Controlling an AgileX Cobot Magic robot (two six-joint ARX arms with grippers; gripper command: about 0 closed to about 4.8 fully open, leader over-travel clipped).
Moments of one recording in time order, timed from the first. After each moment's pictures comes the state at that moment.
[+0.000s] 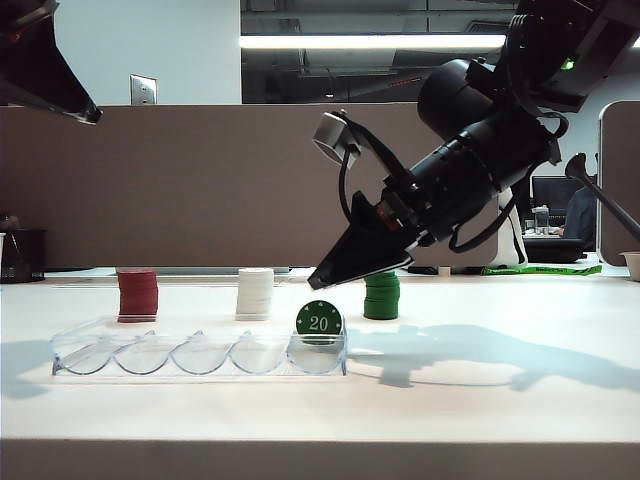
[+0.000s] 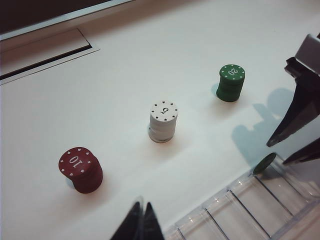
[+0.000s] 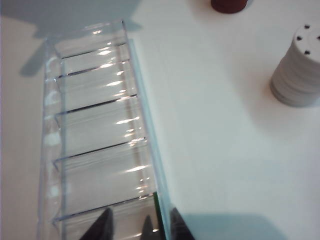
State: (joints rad) left arm -0.19 0.93 0.70 -0.20 0.33 0.23; right arm 0.47 1.80 1.07 -0.10 -0.72 -0.56
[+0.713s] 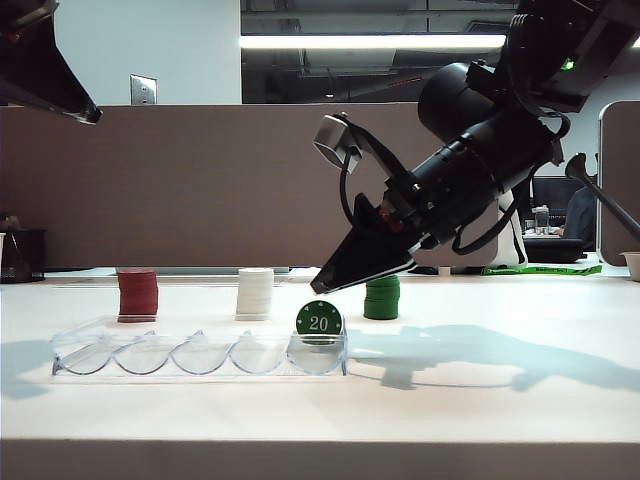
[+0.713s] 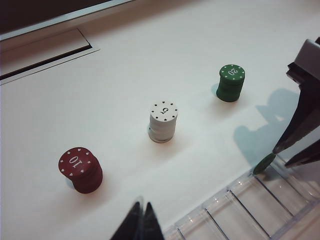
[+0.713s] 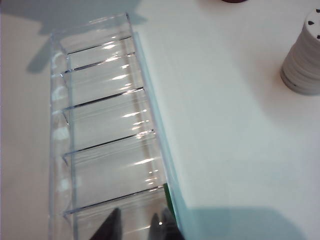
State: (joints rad) left arm -0.19 0.93 0.70 -0.20 0.33 0.23; right arm 0.47 1.80 1.07 -0.14 -0.73 -0.55
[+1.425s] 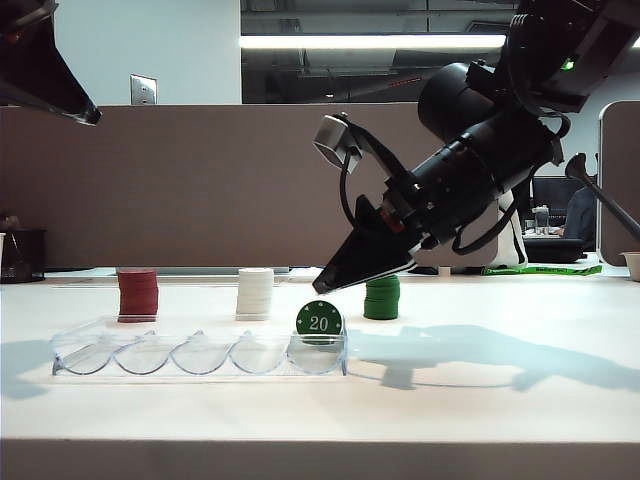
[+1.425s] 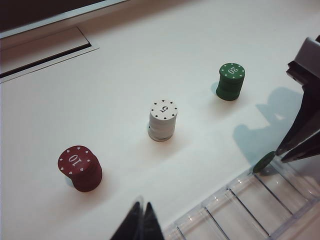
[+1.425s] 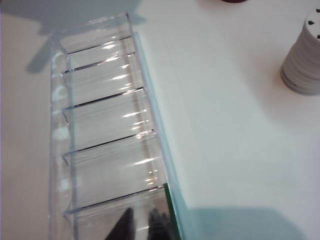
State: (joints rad) left arm -0.19 0.93 0.70 -0.21 0.33 0.23; right arm 0.47 1.80 1.07 -0.14 -0.73 -0.55
